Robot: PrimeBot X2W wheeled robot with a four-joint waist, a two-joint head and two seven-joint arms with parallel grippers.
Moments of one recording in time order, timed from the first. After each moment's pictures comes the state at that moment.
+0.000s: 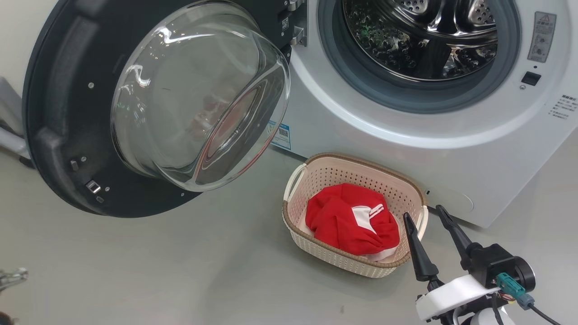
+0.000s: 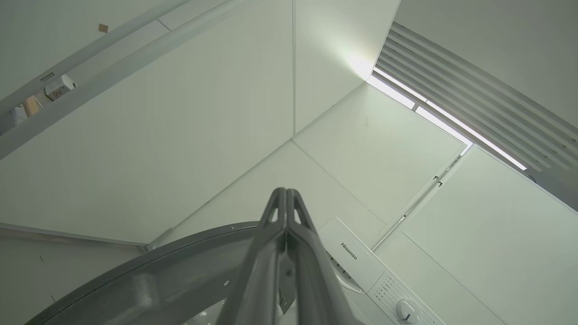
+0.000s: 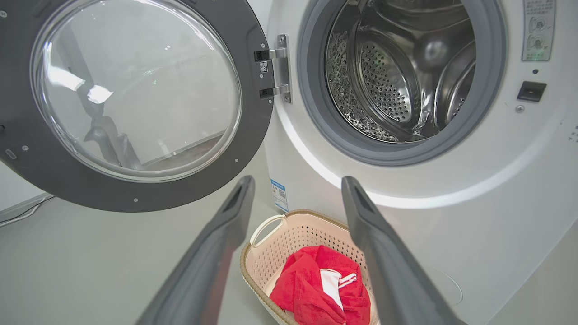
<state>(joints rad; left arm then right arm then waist) 0.01 0.12 0.24 -0.38 -1.31 -0.11 -0.22 0.03 -0.06 0.19 0.16 0.21 0.07 -0.26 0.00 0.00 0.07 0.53</state>
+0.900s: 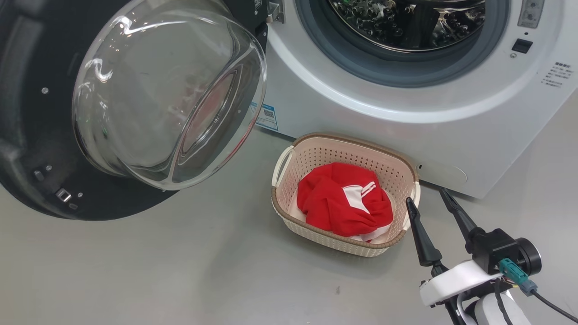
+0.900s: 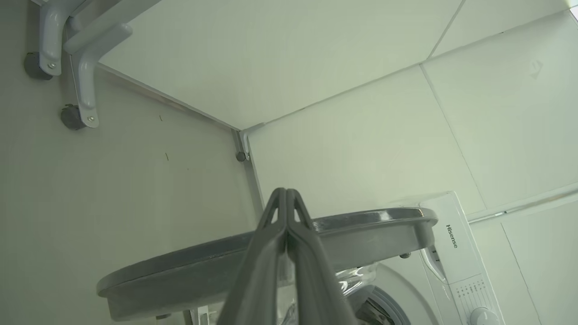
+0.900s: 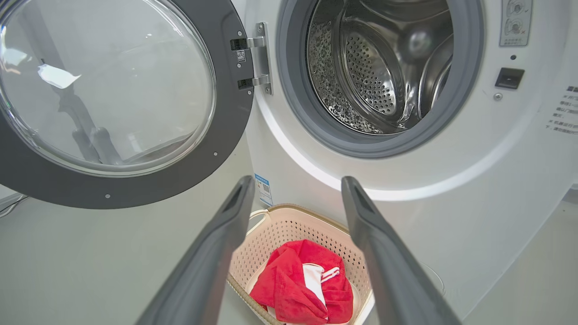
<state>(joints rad) -0.17 0.38 0.33 0.15 -1.71 0.00 0.19 -0.02 -0.08 0.20 0.16 0.18 0.07 -0.25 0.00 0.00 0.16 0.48</state>
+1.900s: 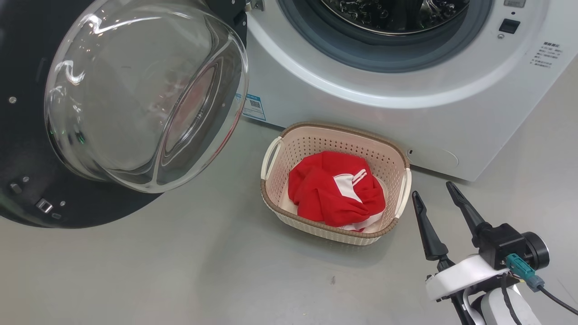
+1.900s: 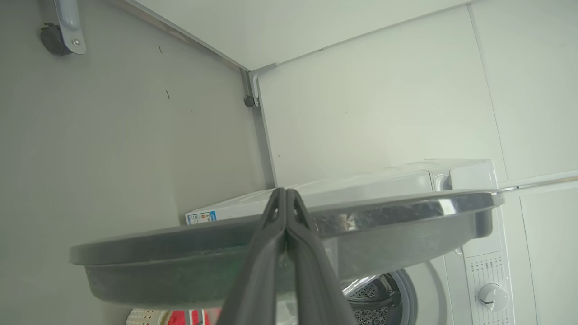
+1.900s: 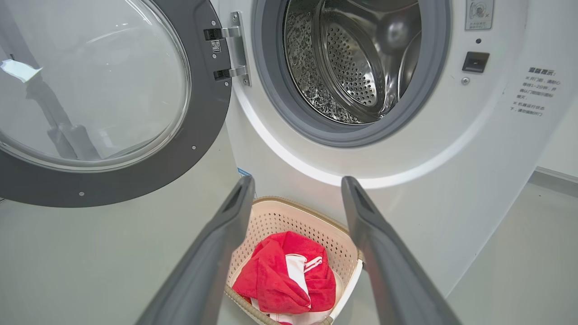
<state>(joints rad) -0.30 0.41 0.26 0.38 -1.77 -0.04 0.36 -0.03 -0.11 0.19 0.15 0.18 0.07 -0.25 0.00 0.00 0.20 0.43</state>
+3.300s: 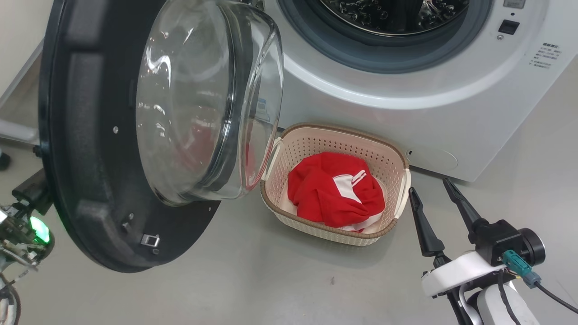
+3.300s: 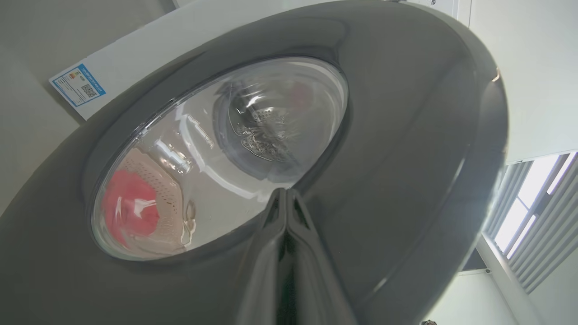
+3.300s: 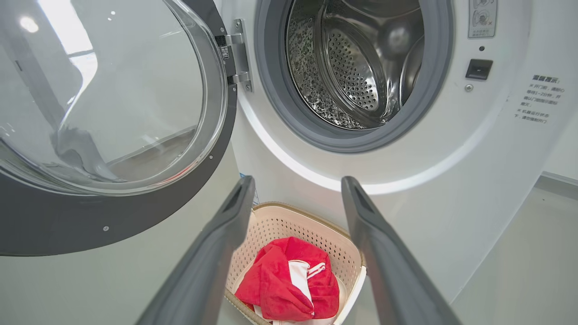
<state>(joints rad) -0.30 0.37 0.08 0.14 -1.86 -0.12 0.75 -0.05 -0.10 0.19 0.15 0.18 0.07 -0.25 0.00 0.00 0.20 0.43</state>
